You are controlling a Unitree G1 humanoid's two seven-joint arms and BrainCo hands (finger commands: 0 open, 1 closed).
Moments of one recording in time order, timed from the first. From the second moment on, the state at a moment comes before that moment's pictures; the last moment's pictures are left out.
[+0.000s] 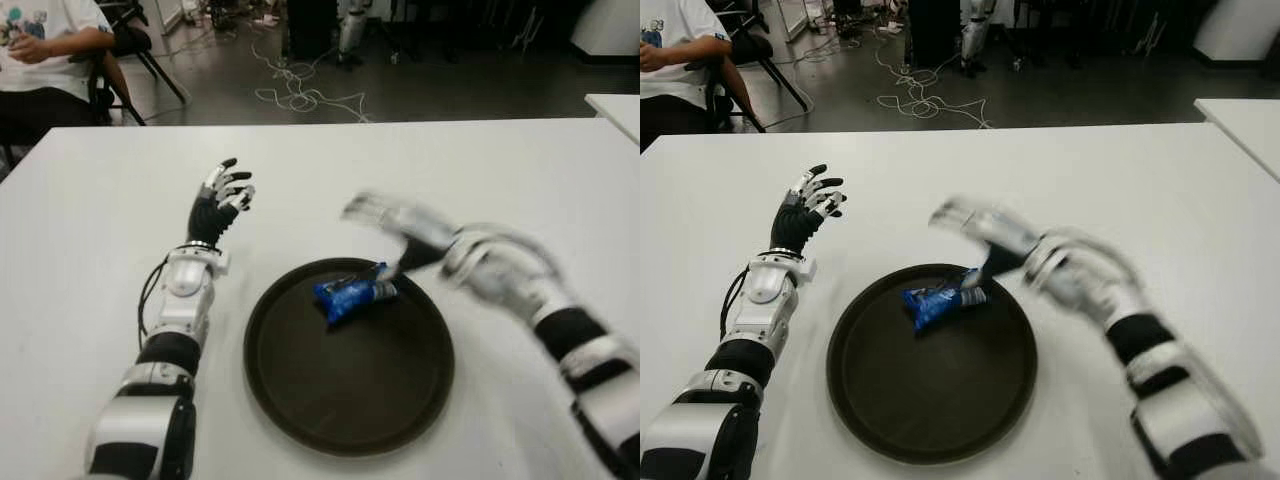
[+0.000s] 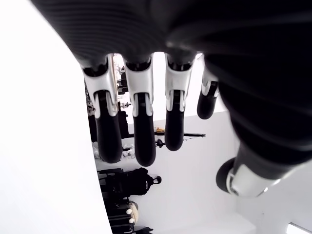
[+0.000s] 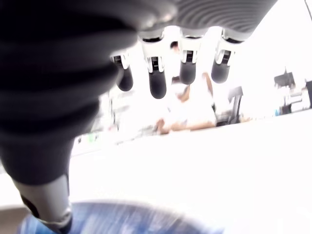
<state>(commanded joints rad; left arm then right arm) -0.59 0.10 0.11 0.95 -0.02 -0.49 -0.06 -0.71 -0.49 0.36 0.85 -0.61 -0.83 -0.24</state>
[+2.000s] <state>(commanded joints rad) -0.61 0.12 0.11 0.97 -0.02 -0.47 -0.07 -0.76 -0.25 -0.04 1.19 -0.08 -0.32 0.04</state>
